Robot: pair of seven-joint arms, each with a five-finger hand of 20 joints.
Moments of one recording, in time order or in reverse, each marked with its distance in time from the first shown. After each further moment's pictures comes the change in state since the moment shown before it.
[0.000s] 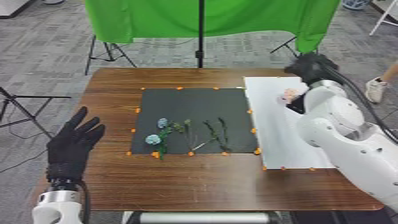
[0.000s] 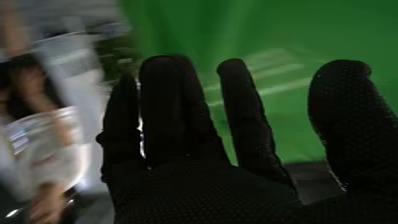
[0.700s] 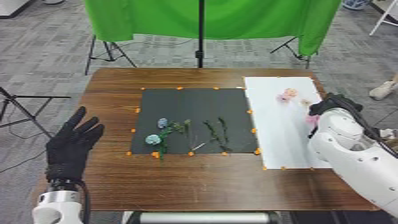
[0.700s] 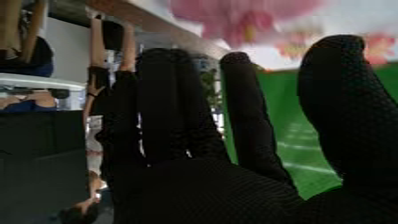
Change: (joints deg) left arm -0.2 -0.1 0.2 0.4 -0.4 -0.1 1.0; right arm -4.5 1.3 -1.2 9.2 0.1 -9.9 8.3
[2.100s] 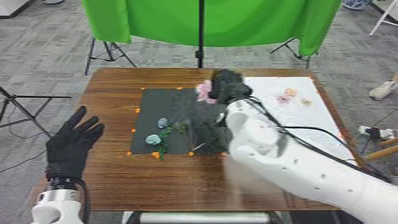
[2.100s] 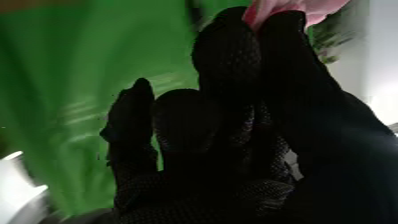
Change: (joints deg) left arm -0.3 0.0 -0.4 -0.1 0.0 0.0 -0.9; right arm 20.1 -18.8 -29.4 -5.6 -8.9 10.4 -16.1
